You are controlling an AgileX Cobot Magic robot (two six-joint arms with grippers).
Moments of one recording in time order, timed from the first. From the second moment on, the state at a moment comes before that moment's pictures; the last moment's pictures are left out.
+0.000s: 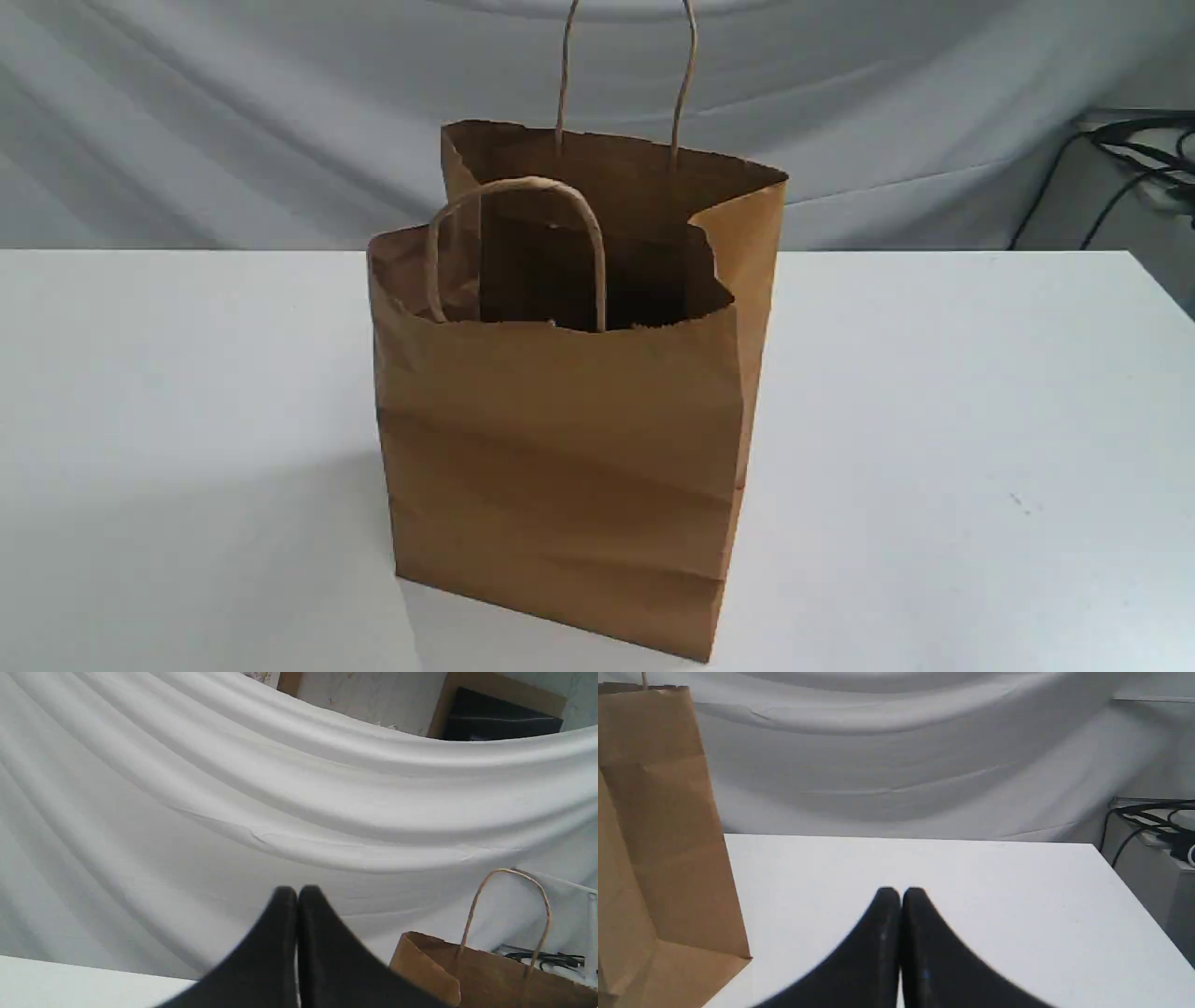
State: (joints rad) left arm -0.54 0.41 -0.46 -1.59 -0.40 1.37; right arm 0.06 0.01 0.00 -0.06 0.13 0.06
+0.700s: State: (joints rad) left arm -0.46 0.40 -0.46 -1.59 -0.35 1.36; right arm 0.06 0.01 0.00 -0.06 0.13 0.06
